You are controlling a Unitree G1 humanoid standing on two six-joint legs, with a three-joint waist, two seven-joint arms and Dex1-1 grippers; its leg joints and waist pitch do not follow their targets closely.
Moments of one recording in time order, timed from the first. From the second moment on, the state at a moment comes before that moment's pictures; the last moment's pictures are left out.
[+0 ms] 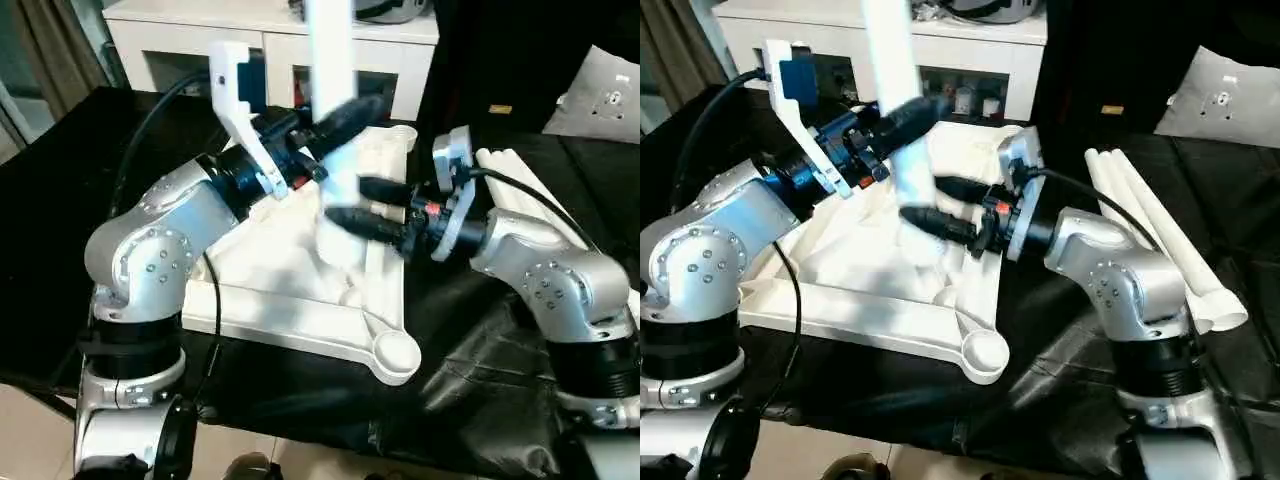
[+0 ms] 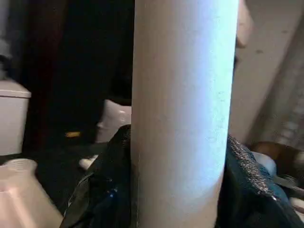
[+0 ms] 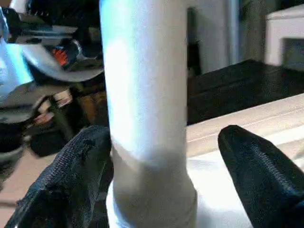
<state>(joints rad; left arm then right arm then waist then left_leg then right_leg) -0.69 0.17 0.11 -0.21 -0.75 0.81 -0.51 -0.58 -0.38 0.04 -0.04 0.64 0.74 0.91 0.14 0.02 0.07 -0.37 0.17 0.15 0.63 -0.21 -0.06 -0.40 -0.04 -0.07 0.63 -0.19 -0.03</state>
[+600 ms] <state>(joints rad) -0.71 0.25 -0.01 -0.19 -0.67 0.80 -0.58 -0.63 -0.37 0.13 -0.01 0.57 0.71 0.92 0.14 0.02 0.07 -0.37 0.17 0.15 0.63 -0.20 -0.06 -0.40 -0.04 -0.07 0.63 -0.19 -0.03</state>
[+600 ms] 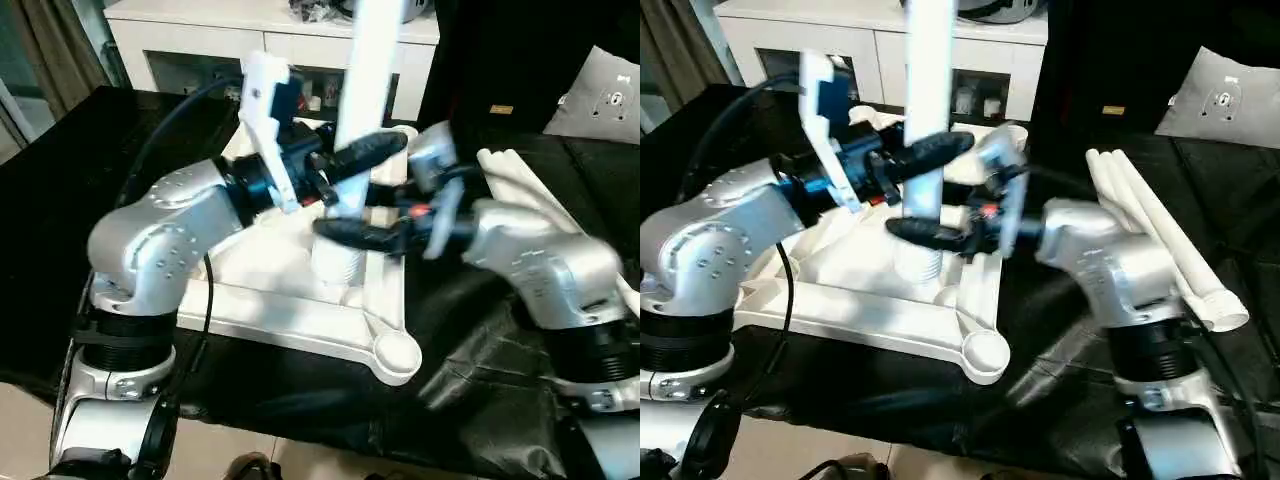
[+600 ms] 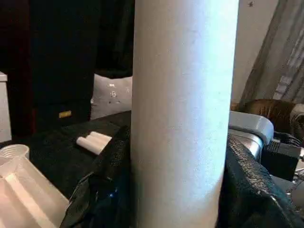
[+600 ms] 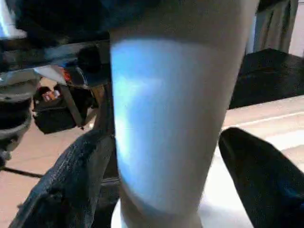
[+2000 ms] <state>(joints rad) -0.71 0.11 0.04 -0.22 -0.73 0.81 -0.52 -0.58 -0.28 0.15 0.02 0.54 0.67 0.86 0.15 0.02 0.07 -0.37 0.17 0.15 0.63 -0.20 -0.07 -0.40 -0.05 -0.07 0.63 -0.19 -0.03</state>
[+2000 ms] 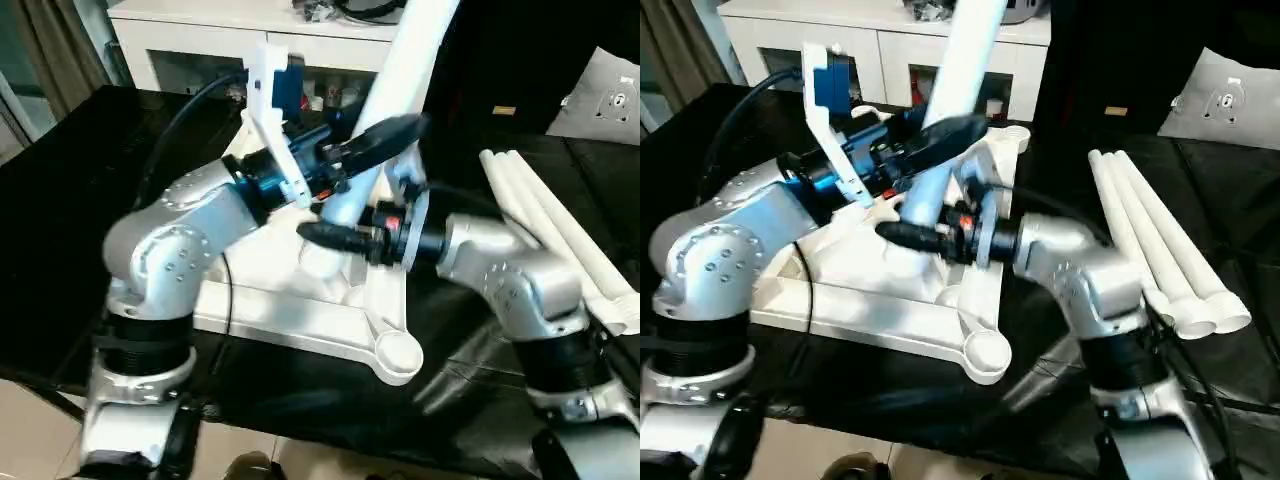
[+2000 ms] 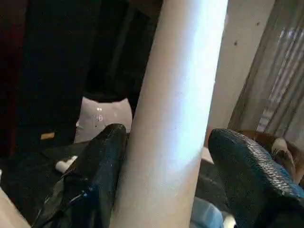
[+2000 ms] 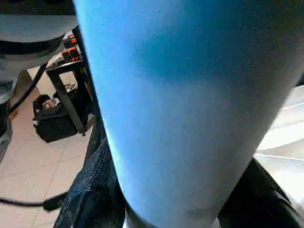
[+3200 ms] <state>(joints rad) -0.33 0.61 -0.46 -0.09 -0.21 0.30 -0.98 -0.18 -0.24 0.02 -0.32 0.38 0.63 0.40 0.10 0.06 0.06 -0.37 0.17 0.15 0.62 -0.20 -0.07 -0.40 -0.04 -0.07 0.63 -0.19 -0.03</state>
